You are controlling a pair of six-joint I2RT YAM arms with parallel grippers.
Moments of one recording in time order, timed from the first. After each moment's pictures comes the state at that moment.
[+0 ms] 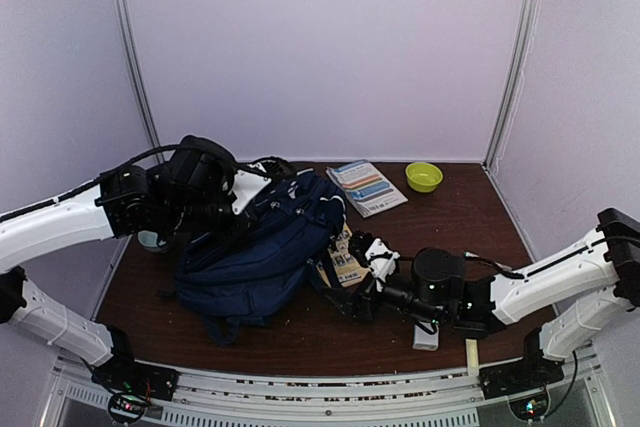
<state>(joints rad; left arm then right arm) -0.99 1.27 1.19 -0.62 -0.34 0.21 1.23 1.42 0.54 0.72 0.25 0.01</state>
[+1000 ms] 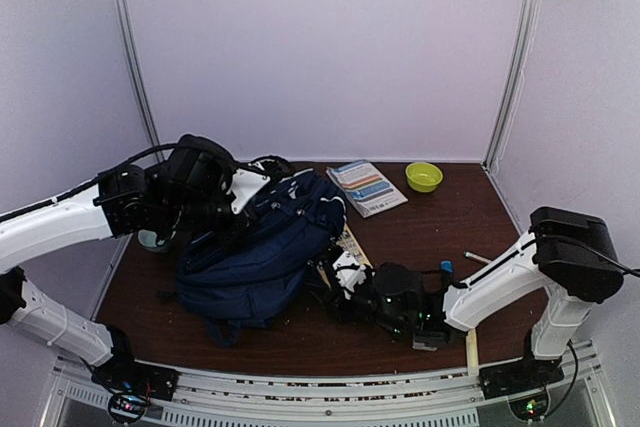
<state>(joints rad) -0.98 1.26 1.19 -0.62 -0.31 0.19 1.24 1.76 0.65 0.90 0.34 0.03</state>
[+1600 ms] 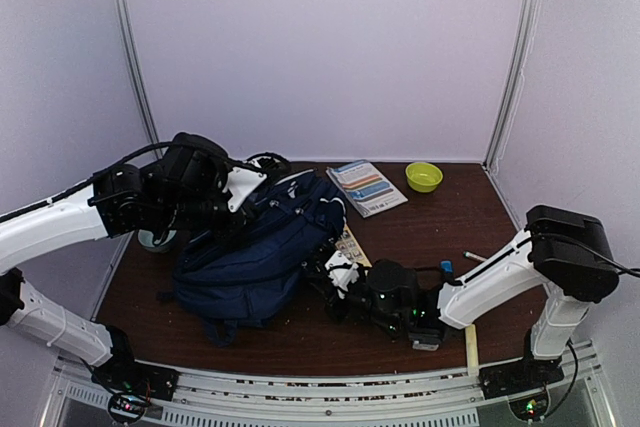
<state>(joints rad) -0.98 1.24 1.19 -0.62 -0.31 0.19 1.23 1.78 0.70 0.88 0.28 0.01</state>
